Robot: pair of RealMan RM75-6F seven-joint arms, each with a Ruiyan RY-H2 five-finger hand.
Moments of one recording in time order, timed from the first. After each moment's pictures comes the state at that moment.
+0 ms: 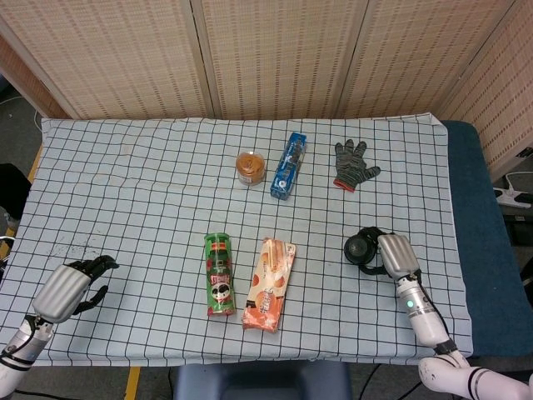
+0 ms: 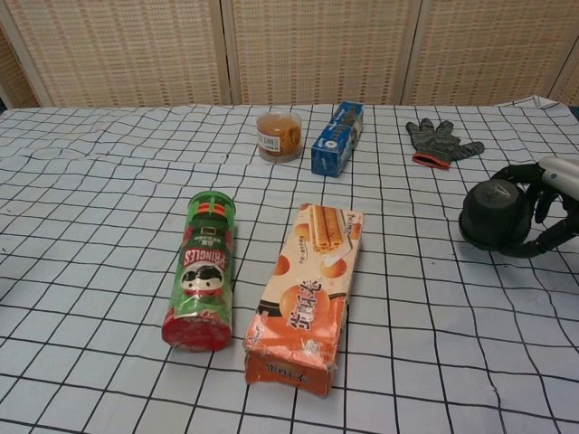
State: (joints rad) left arm -0.31 -1.30 0.08 -1.15 1.74 1.48 -0.22; right arm 0.44 -1.57 0.13 -1.21 -1.31 1.11 0.04
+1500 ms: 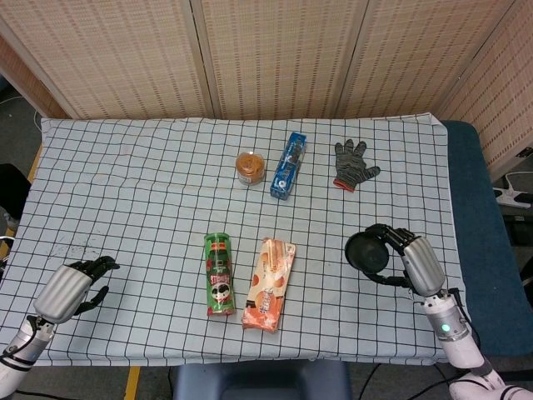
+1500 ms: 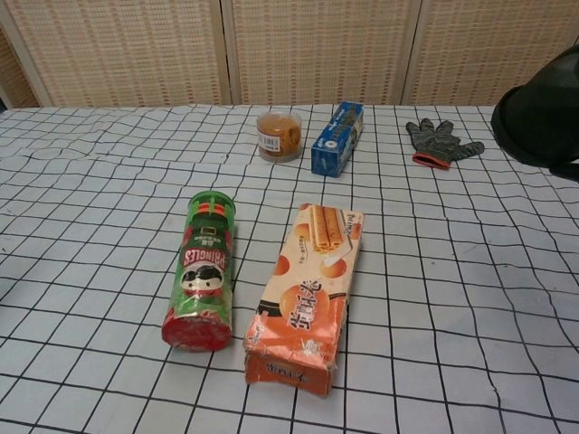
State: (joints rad) left arm -0.31 -1.30 0.08 -1.14 1.74 1.49 -0.20; right arm 0.34 -1.46 0.08 -1.22 -1.70 1.58 0.49
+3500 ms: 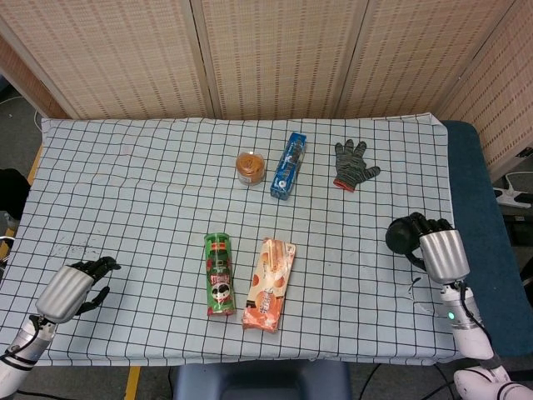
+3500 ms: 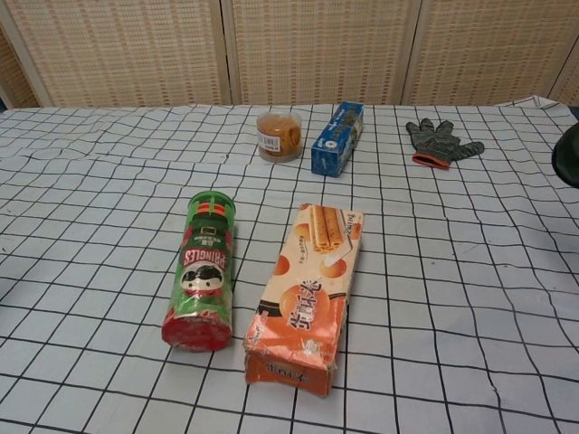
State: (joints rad) left arm -0.31 -1.30 0.08 -1.15 1.74 1.47 -0.19; right arm 0.33 -1.54 0.11 -0.98 -1.55 1.50 -0.03
